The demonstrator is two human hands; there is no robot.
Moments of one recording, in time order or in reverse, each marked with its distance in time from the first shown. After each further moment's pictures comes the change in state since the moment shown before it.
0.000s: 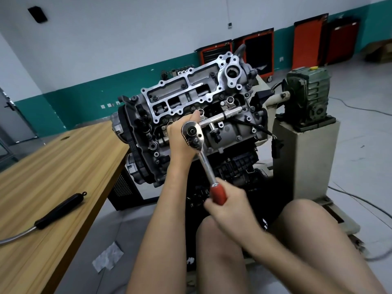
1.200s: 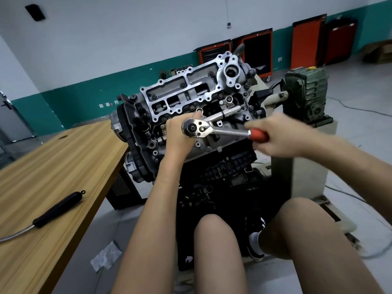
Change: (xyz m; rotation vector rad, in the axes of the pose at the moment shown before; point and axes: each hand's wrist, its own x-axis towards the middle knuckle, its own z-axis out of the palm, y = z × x) left_hand 0.014 -0.003 -0.007 0.099 -0.173 0.086; right_hand 0.091 -0.047 -0.131 -0.854 -0.295 -0.295
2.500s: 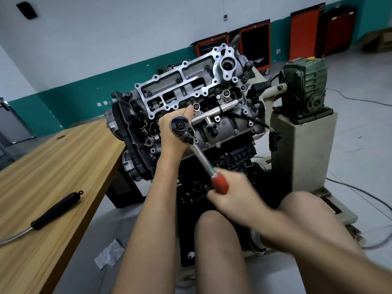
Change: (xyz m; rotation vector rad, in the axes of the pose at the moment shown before) left_hand -0.003 -0.003 0.002 -0.016 0.072 -0.001; right_hand -0.040 -0.083 0.103 0.726 0.160 0.244
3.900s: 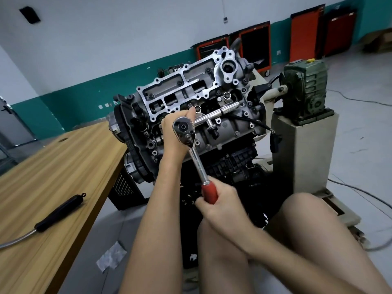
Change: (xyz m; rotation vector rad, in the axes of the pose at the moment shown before) left_hand 0.006 0.004 0.000 0.046 -0.019 -0.013; right_hand -0.006 0.002 0.037 0.174 0.105 0.043
